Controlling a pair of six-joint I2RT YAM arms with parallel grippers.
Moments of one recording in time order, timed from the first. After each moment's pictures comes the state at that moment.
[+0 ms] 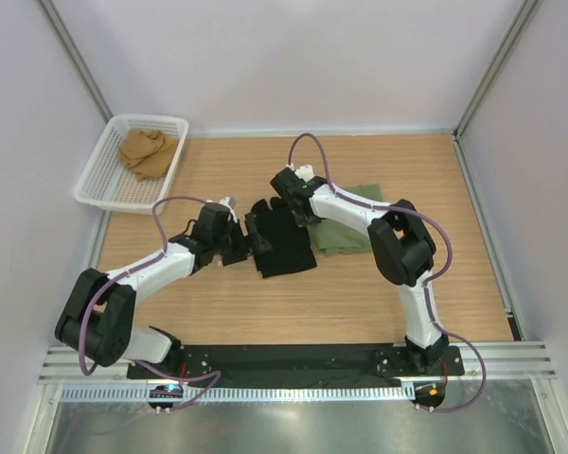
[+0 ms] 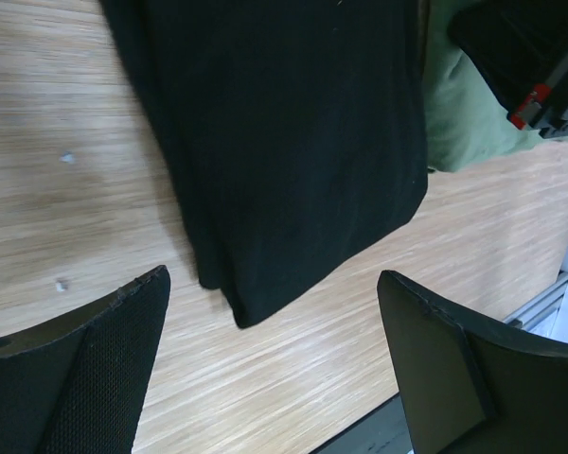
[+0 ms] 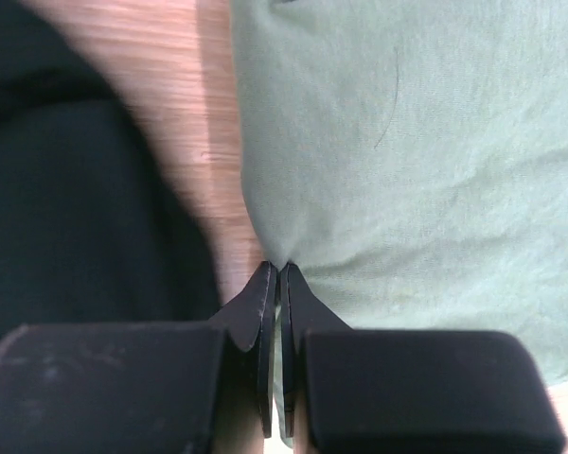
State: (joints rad) left arm -0.47 1.39 0.70 -0.10 0.24 -0.76; right arm 0.70 2.11 1.64 -0.74 0.51 0.47
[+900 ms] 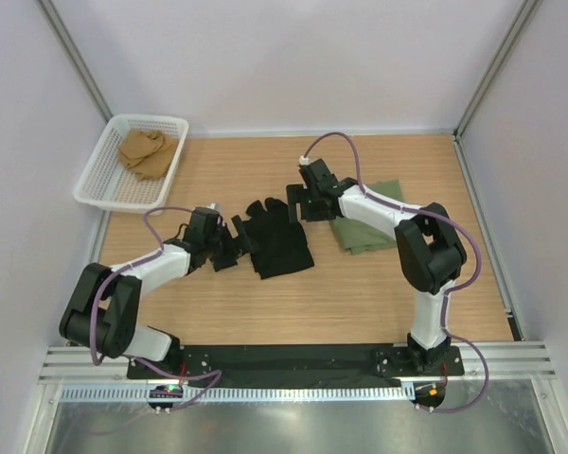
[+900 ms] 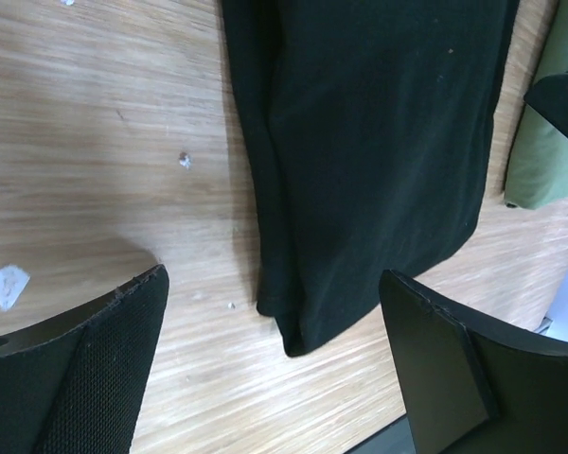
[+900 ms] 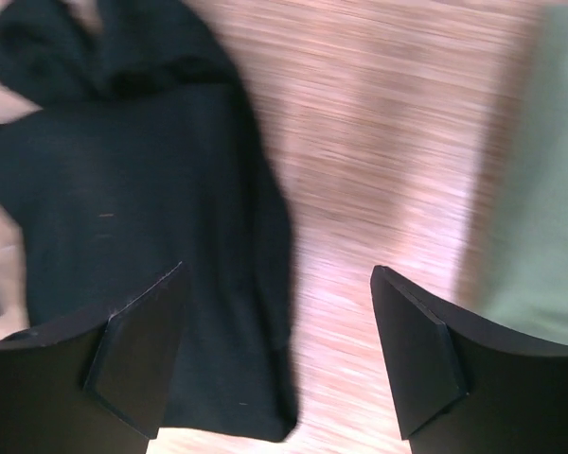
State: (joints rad) left arm -0.37 1.41 0.63 -0.07 0.24 -0.81; right arm 0.59 1.93 1.41 -0.44 0.07 0.41
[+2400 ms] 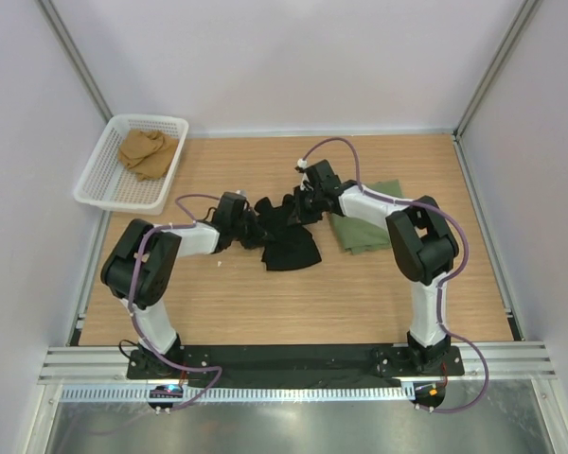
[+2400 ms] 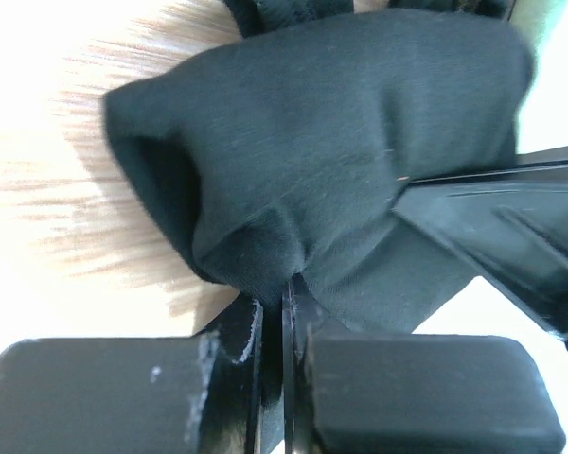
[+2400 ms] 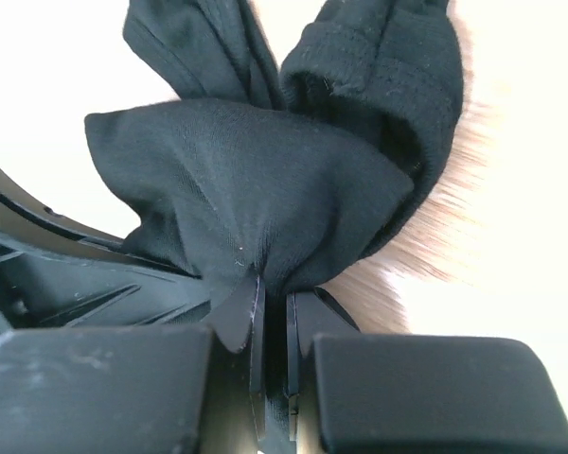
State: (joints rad) left arm -0.45 1.80 0.86 0.16 0.28 -0.94; right arm 0.54 2.03 1.39 -0.27 -0.29 0.44
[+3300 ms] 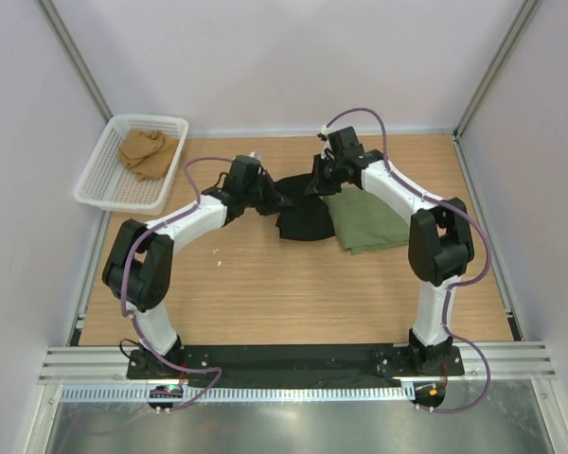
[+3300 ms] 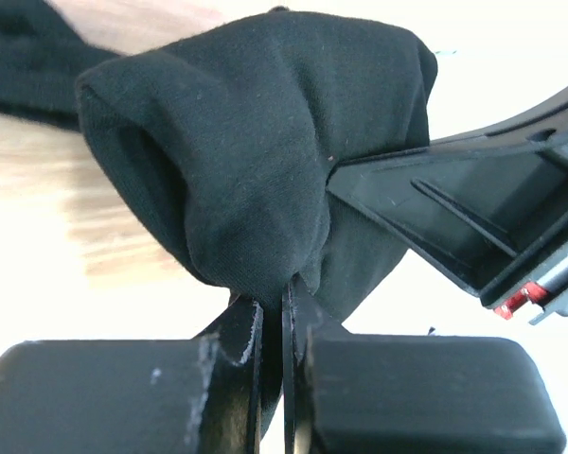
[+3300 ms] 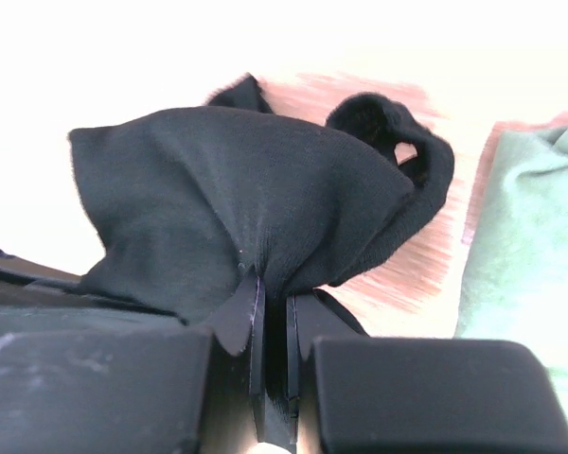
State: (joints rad) left arm -0.51 1.78 1.22 -0.09 0.25 -0.94; right arm 0.41 1.95 1.60 -0.51 -0.29 0.41
